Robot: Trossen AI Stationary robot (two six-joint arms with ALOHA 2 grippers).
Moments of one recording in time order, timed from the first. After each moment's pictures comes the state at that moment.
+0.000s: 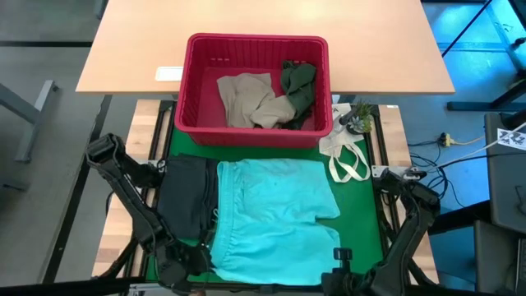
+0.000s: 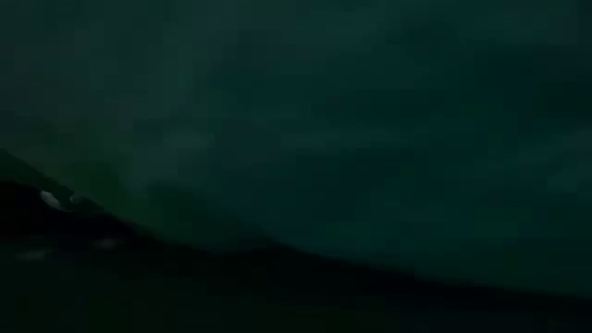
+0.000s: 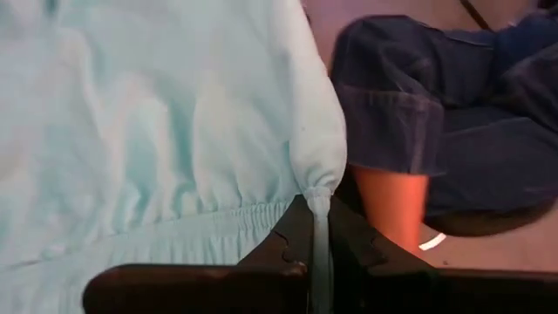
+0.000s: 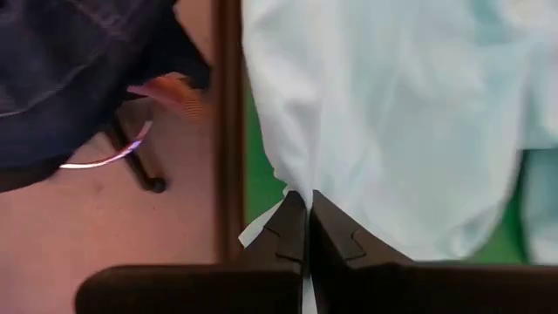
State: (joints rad) left arm -0.92 1.58 1.10 -0.31 -0.38 -0.57; right arm 0.98 2.01 1.81 -1.22 0.26 0.99
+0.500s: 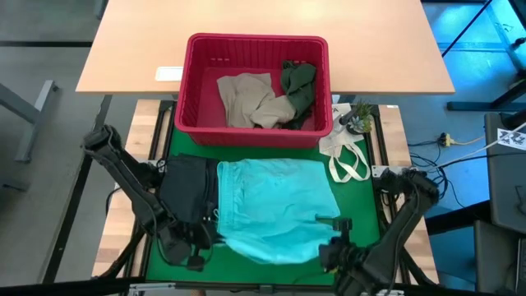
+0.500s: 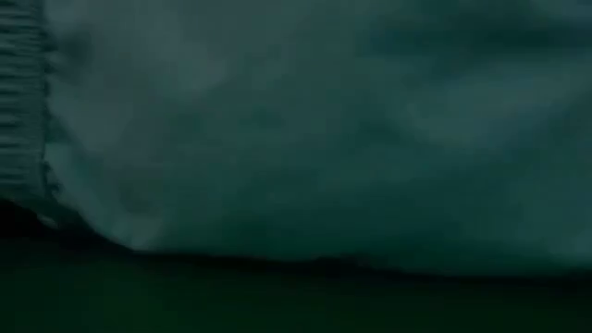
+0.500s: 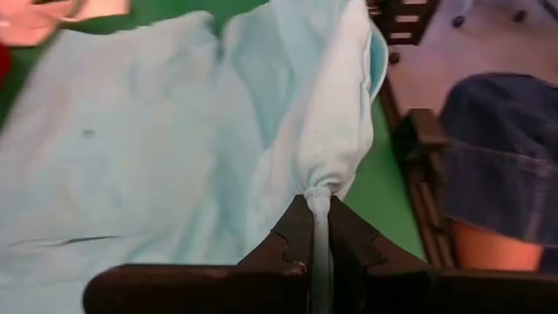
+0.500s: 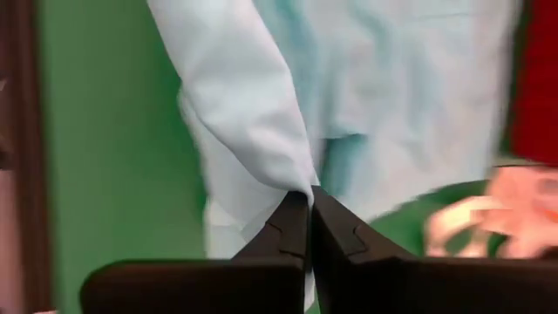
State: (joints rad) left arm -0.81 1.44 1.10 -0.48 -0.56 -0.57; right arm 0.87 1.92 1.81 -1.56 0.38 0.83
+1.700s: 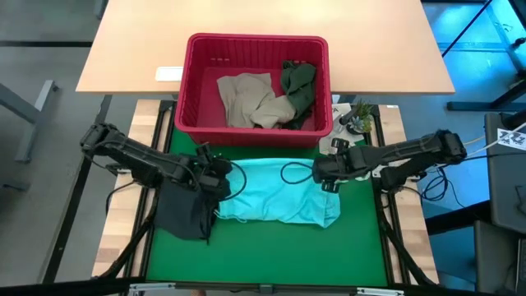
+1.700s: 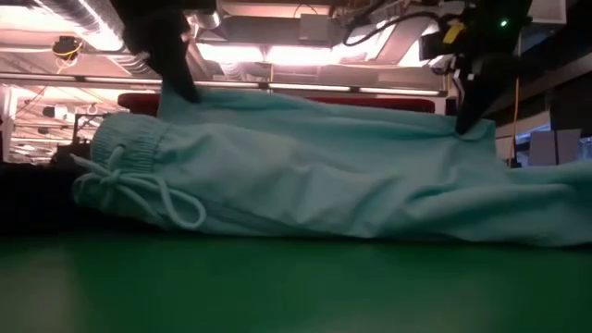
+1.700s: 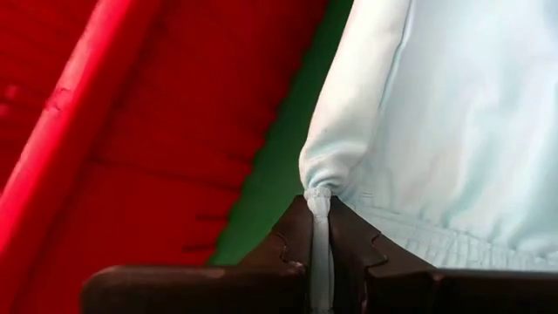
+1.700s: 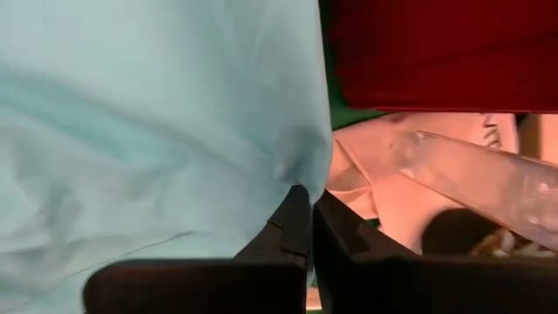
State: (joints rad) left arm -0.28 1.42 1.10 -0.98 -0.71 -0.54; right arm 0.11 1.37 1.07 -1.15 0.42 0.29
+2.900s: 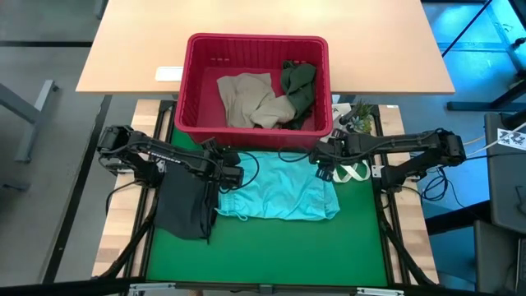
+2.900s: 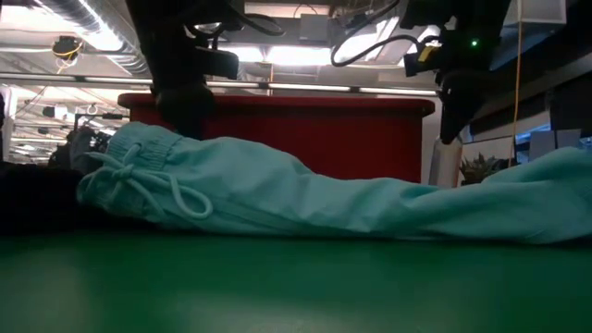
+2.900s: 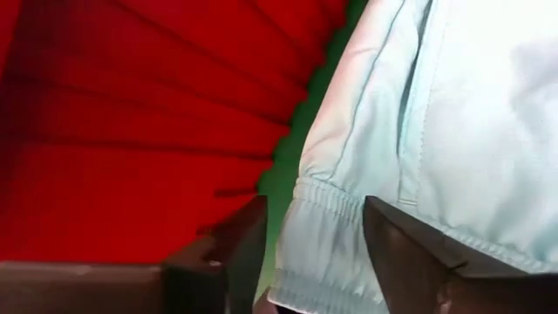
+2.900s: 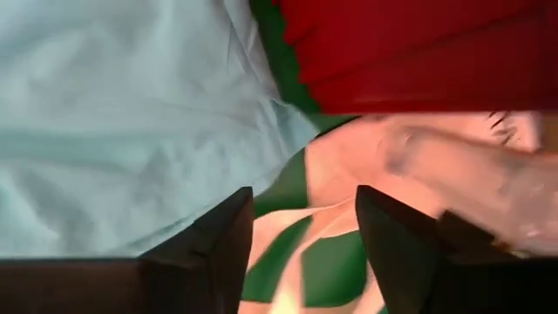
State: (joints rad) left arm -0.11 1.59 1.10 -0.99 -0.69 -0.54; right arm -0.06 1.37 1.06 -1.07 0.37 0.30
